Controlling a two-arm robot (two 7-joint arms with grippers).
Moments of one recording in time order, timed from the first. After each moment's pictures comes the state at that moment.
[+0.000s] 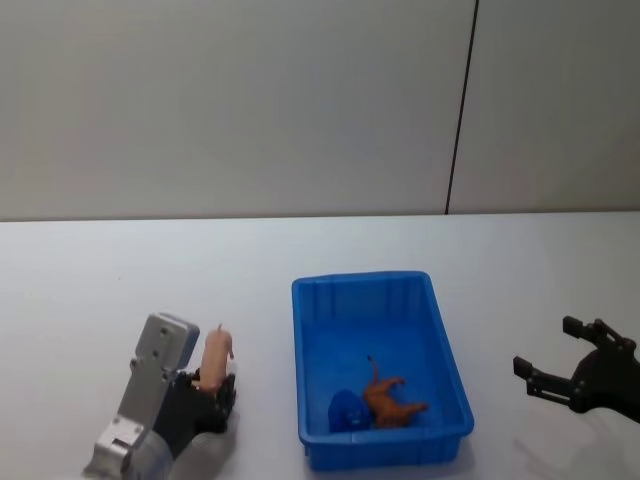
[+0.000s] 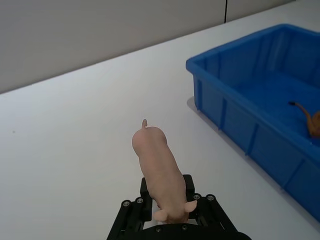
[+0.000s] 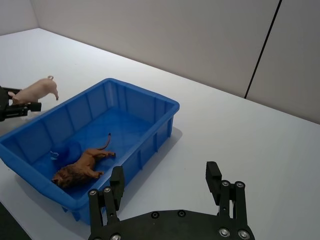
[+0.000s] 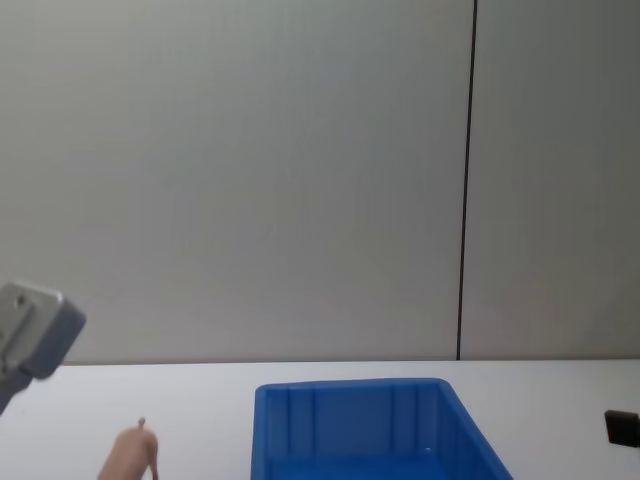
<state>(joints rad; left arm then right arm) -0.06 0.47 0.39 -1.53 -0.36 0.20 0.02 -0.02 0.60 -0.20 -1.68 0.44 0.13 0.45</state>
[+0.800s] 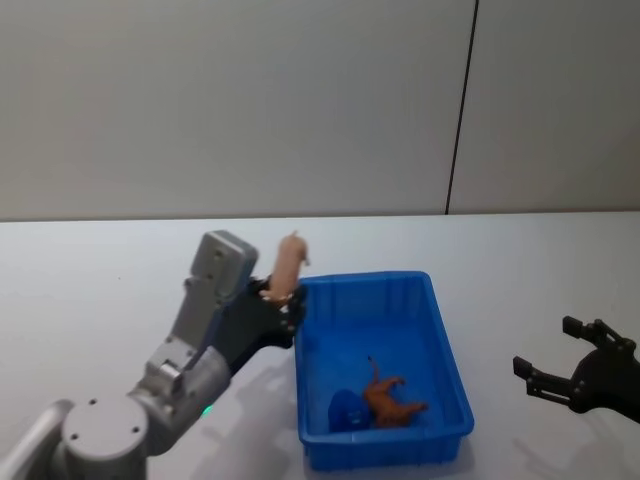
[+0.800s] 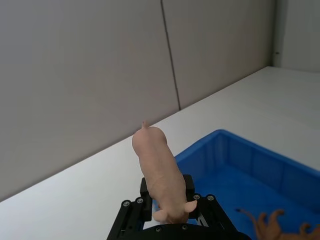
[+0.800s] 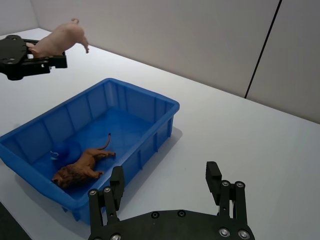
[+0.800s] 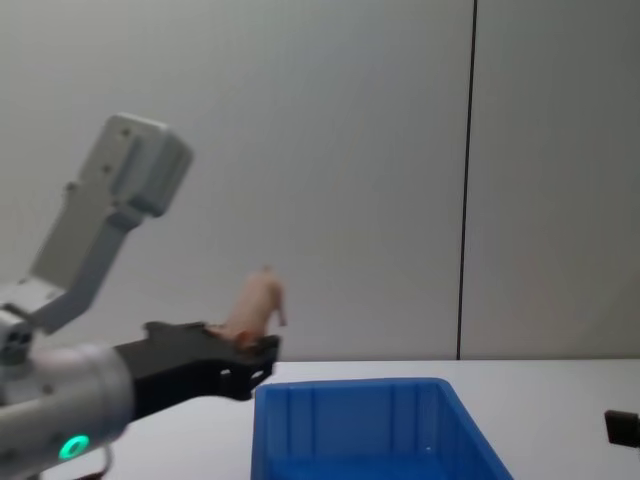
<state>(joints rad) -0.21 0.37 0.40 -1.55 -0.24 0.13 -0.15 -0.02 0.60 -0.20 -1.68 0.44 0.13 0.45</state>
